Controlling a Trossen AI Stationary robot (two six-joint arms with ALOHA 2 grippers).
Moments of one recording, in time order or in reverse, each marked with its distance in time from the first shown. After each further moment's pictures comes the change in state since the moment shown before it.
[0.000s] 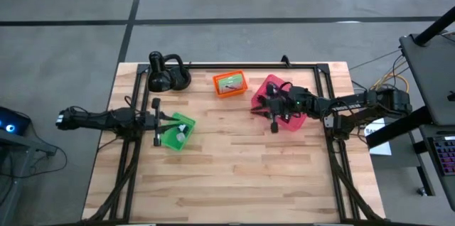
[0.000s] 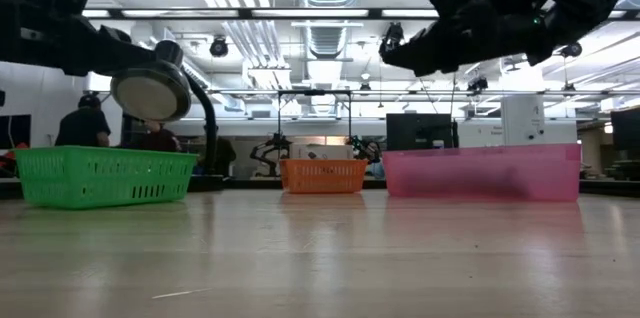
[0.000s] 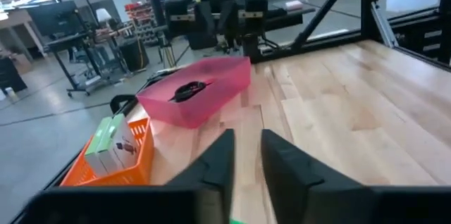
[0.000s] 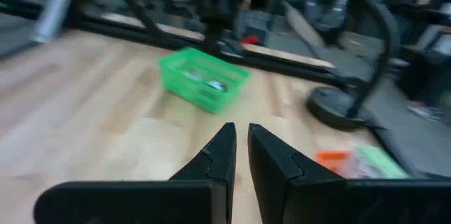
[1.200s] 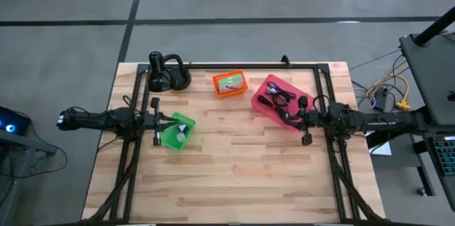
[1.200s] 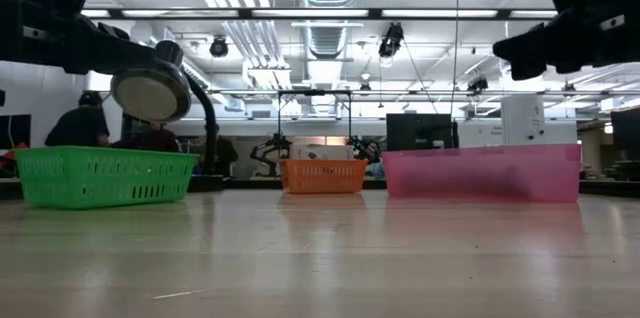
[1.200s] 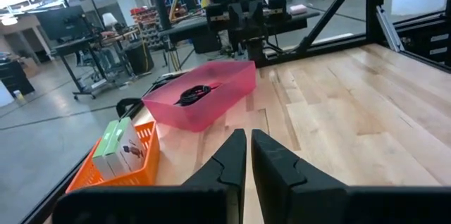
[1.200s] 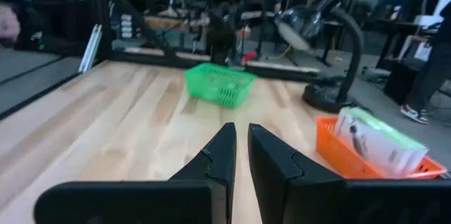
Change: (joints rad) left arm 0.000 -0.016 0.000 -0.014 -0.011 0.006; right arm 0.174 -0.977 -0.403 -0.431 0.192 0.148
